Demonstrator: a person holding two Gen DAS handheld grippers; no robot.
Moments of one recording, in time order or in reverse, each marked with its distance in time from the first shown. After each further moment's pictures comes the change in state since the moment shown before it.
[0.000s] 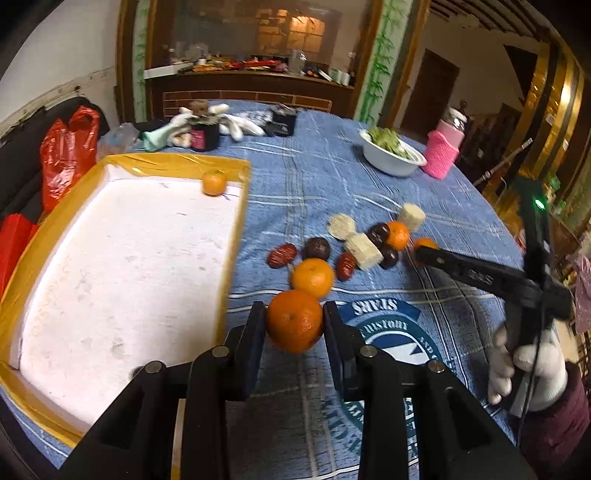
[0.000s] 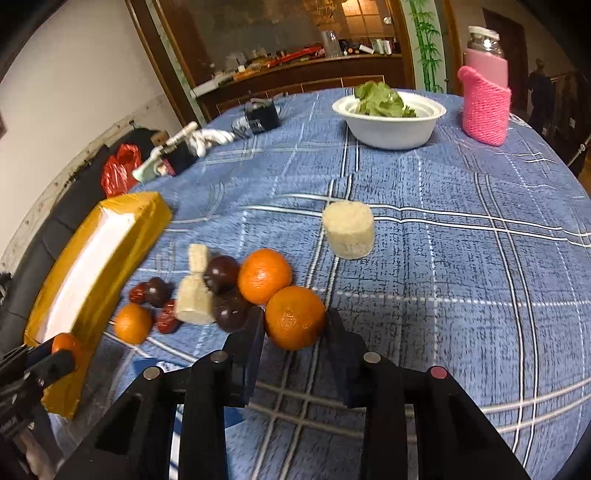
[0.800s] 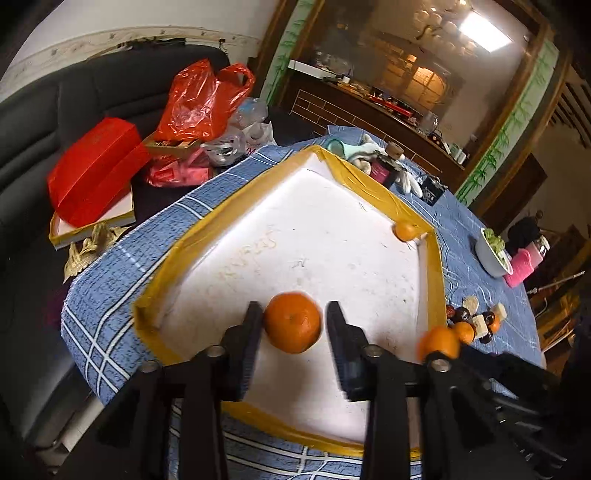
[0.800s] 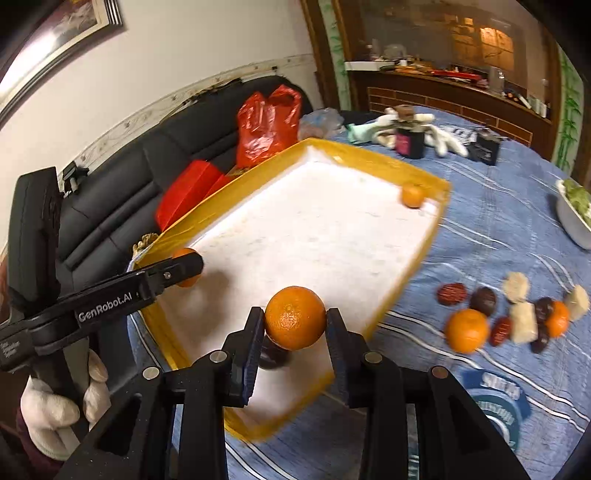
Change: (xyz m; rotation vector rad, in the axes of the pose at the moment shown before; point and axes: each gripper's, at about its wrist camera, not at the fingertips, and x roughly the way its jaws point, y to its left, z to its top) left arm -0.064 0.182 -0.035 -0.448 -0.099 0.154; right arm 0.006 0.260 -0.040 -0.384 0.094 0.268
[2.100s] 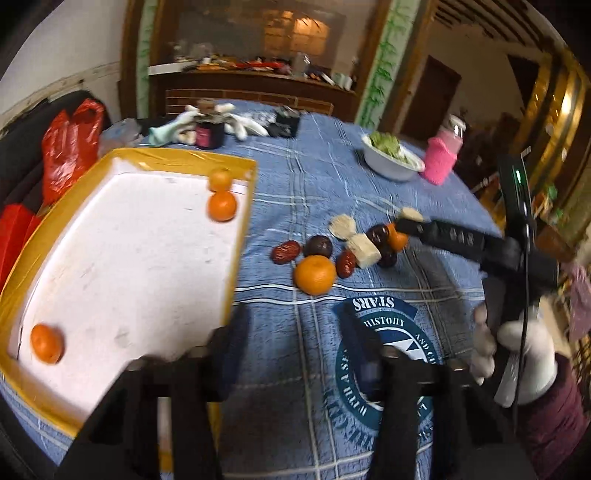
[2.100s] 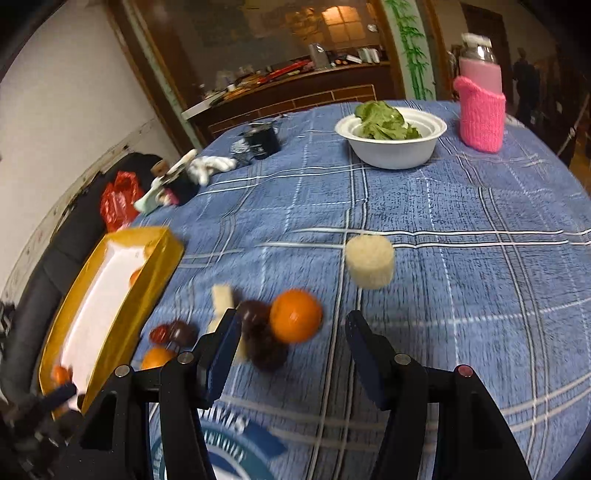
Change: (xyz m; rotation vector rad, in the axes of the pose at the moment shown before) left arm 0.037 -0.187 -0.059 0.450 0.121 -0.178; right arm -0.066 -0.244 -0.037 0.465 -0.148 -0.270
